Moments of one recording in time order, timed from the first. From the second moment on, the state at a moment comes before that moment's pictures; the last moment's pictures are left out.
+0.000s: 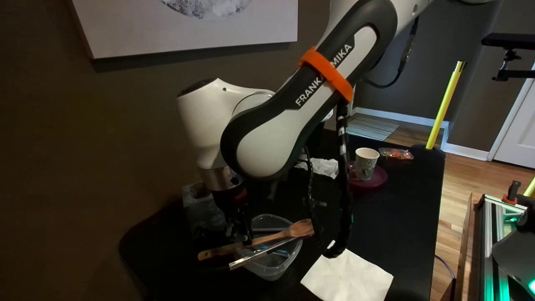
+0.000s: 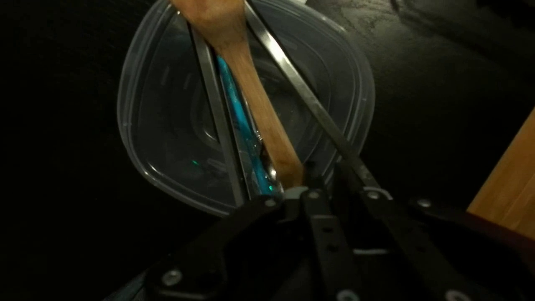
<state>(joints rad) 0.45 0.60 0.21 -1.78 -0.19 2.21 0.23</state>
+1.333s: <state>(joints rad) 0.45 0.73 0.19 -1.65 -0.22 2.21 0.12</state>
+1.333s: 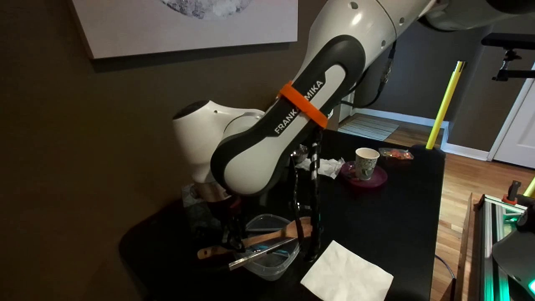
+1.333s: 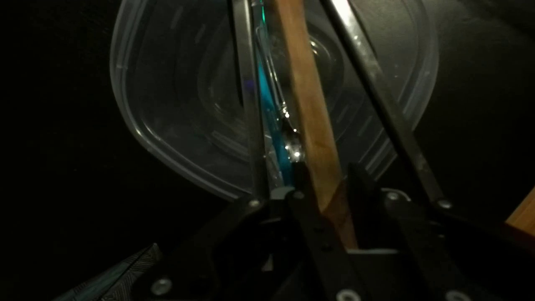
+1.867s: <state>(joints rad) 0.45 0.73 0.19 -1.64 -0.22 2.21 0.11</state>
